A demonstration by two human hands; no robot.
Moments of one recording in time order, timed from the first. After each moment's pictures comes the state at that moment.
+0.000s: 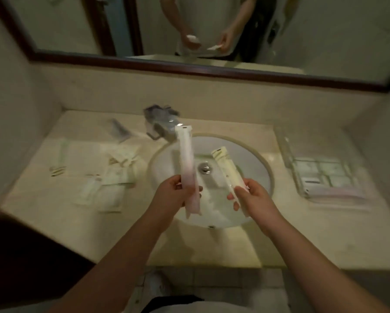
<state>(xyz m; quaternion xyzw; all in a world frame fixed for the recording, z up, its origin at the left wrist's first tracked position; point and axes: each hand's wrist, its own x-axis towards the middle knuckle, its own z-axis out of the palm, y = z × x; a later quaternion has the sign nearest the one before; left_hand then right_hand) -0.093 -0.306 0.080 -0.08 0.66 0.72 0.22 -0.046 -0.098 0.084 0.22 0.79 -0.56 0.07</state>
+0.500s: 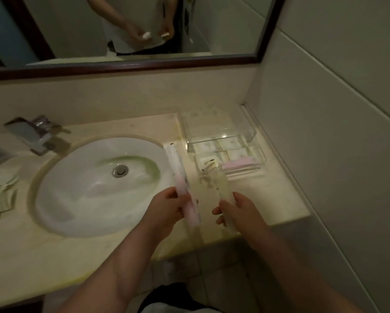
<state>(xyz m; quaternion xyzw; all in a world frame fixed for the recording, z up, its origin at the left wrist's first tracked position) 0.000 -0.039 0.071 -0.06 0.64 0.68 0.36 0.096 0.124 0.078 0.32 0.72 -0.61 0.04</state>
